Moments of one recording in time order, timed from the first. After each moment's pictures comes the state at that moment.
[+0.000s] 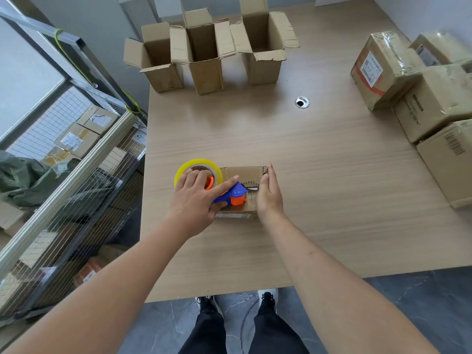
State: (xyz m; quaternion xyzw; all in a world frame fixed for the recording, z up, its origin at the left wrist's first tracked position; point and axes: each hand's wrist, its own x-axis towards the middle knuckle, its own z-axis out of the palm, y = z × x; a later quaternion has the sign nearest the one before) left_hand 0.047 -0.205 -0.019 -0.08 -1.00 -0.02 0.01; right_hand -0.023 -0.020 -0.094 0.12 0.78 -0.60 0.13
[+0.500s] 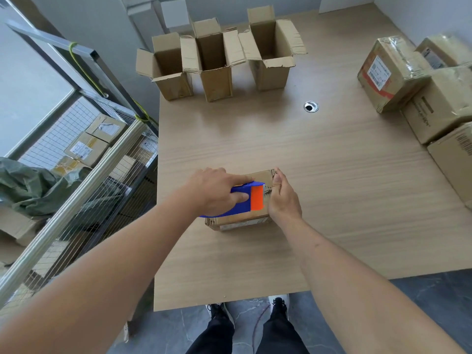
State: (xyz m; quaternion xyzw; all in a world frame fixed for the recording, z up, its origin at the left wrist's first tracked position) left_hand -0.004 -0.214 0.044 -0.07 -0.97 -0.04 -0.24; right_hand -0.026 -0.026 -0.092 0.11 0.88 -0.44 0.14
